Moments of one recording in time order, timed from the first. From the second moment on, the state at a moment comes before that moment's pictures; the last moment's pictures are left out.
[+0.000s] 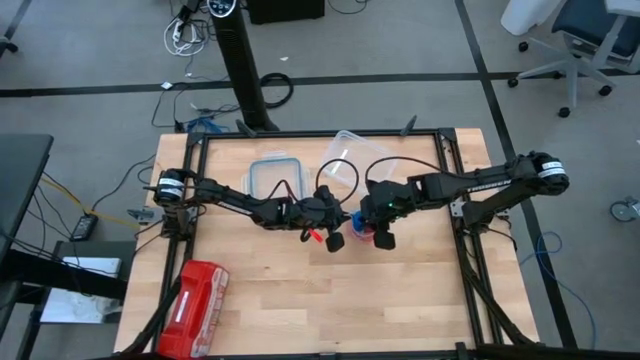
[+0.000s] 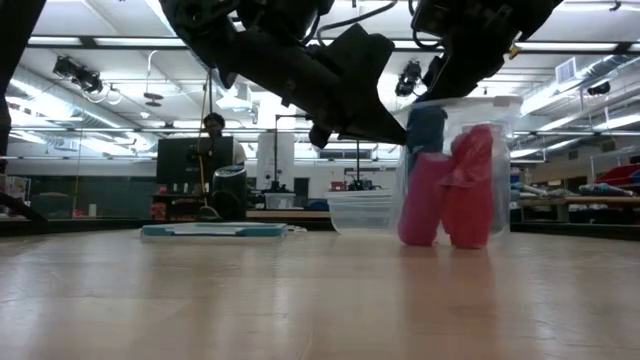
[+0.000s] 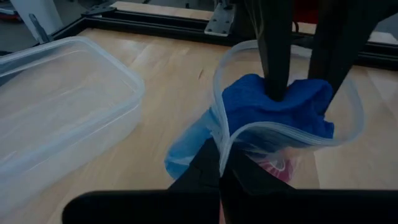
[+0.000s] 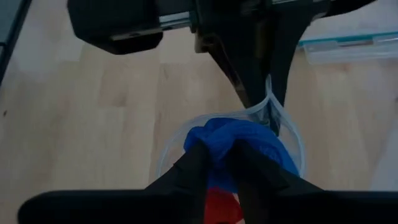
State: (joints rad) left arm -0.07 1.87 1.10 0.40 -0.25 -0.16; right arm 0.05 1.34 0.94 -0.50 -0.01 0.06
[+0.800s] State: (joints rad) left arm -0.08 1.86 1.12 0.51 -0.16 -0.19; right arm 0.06 1.36 0.92 -0.59 0.06 0.02
